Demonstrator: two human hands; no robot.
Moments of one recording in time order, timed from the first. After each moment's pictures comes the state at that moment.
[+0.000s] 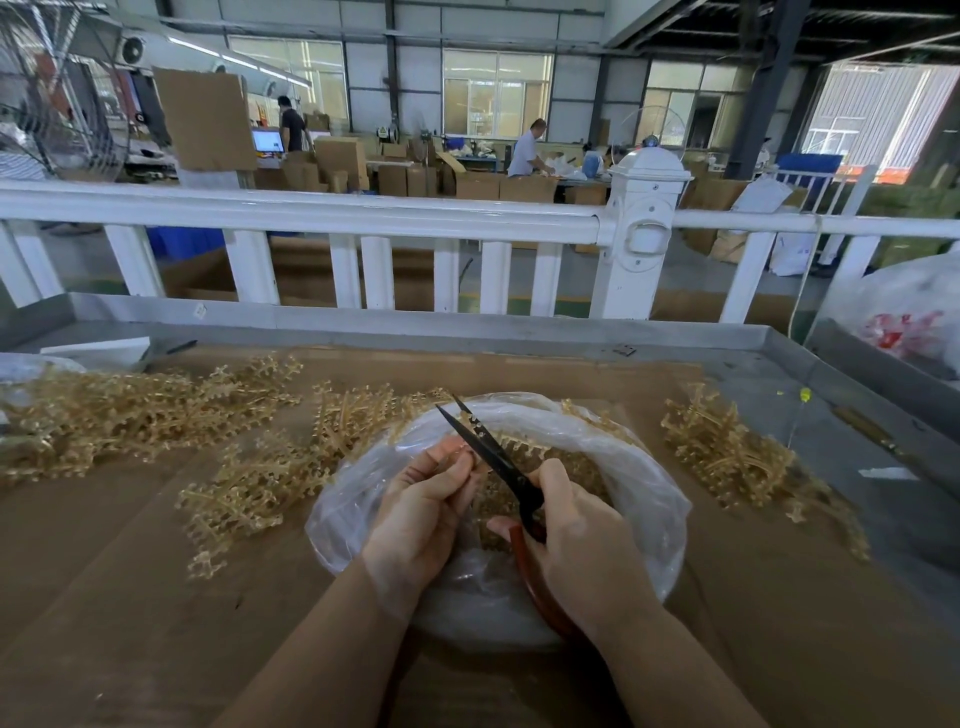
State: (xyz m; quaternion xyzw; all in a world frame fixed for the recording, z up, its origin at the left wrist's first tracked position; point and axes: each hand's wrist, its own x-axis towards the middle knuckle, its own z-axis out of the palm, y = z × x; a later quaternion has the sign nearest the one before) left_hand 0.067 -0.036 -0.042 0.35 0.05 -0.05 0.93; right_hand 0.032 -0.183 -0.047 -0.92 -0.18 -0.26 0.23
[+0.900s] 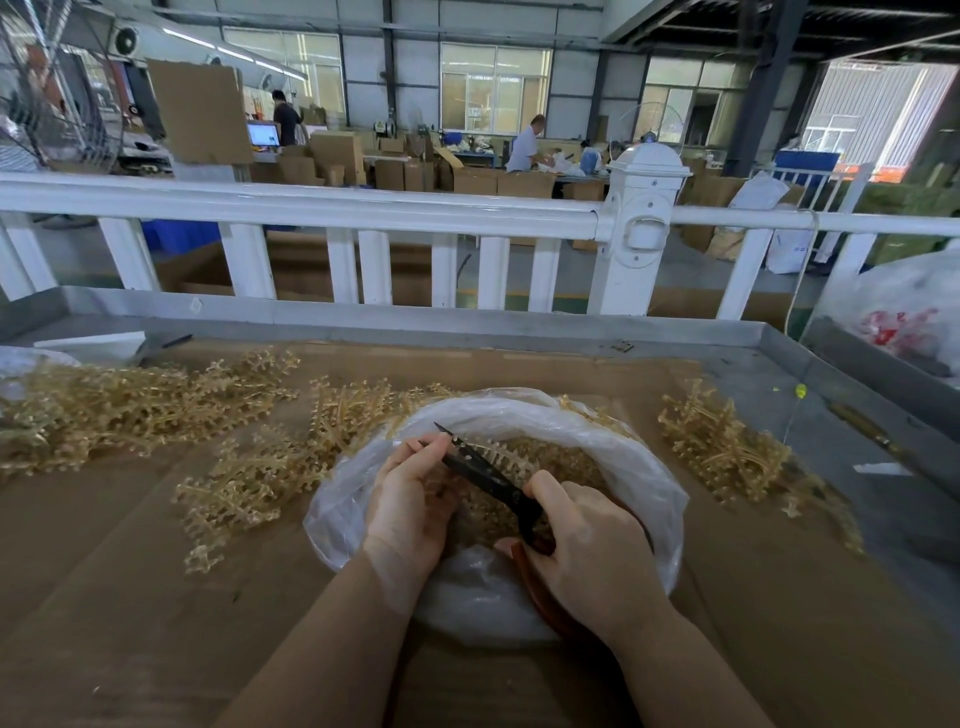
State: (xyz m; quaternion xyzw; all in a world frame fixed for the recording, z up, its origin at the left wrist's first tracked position) left_hand 0.066 -0.034 -0.041 0.42 0.10 0.01 0.90; right_hand 0.027 -0.194 -0.048 -0.93 -0.20 -0.27 0.16
